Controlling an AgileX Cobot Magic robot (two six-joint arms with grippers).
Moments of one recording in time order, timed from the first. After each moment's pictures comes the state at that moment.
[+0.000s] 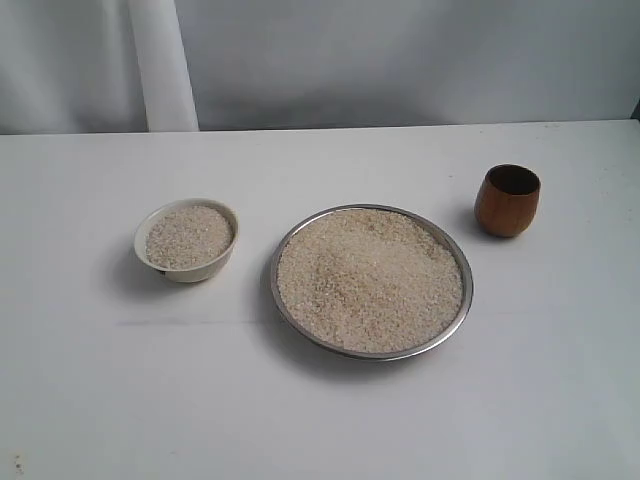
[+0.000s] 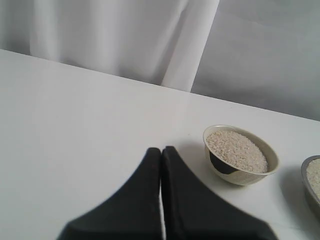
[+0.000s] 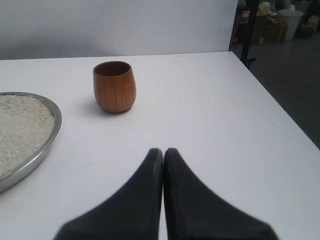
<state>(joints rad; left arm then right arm) 0.04 0.00 0.00 0.01 0.27 -0.25 -0.09 0.00 0.00 0.01 0.35 -0.01</state>
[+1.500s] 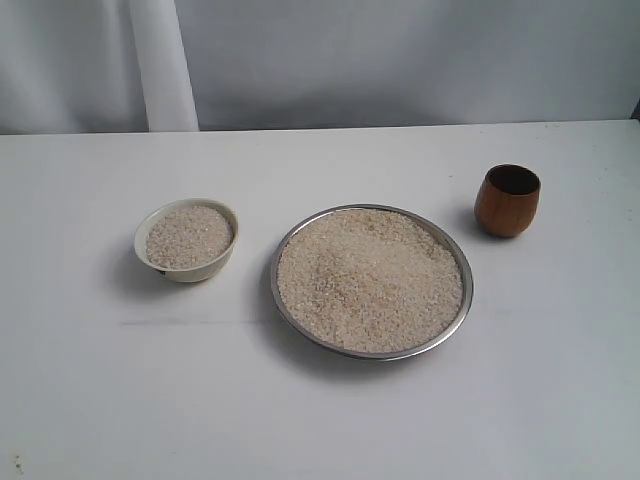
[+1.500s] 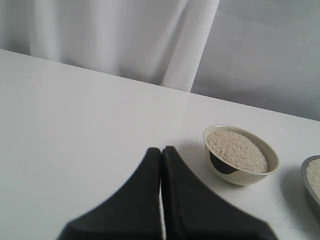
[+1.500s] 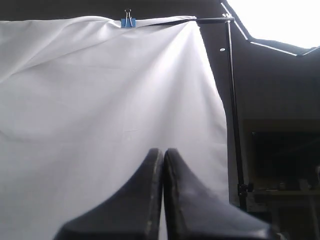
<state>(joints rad) 0.04 0.00 0.00 0.01 0.27 -0.25 -0.09 0.00 0.00 0.01 -0.55 -0.01</state>
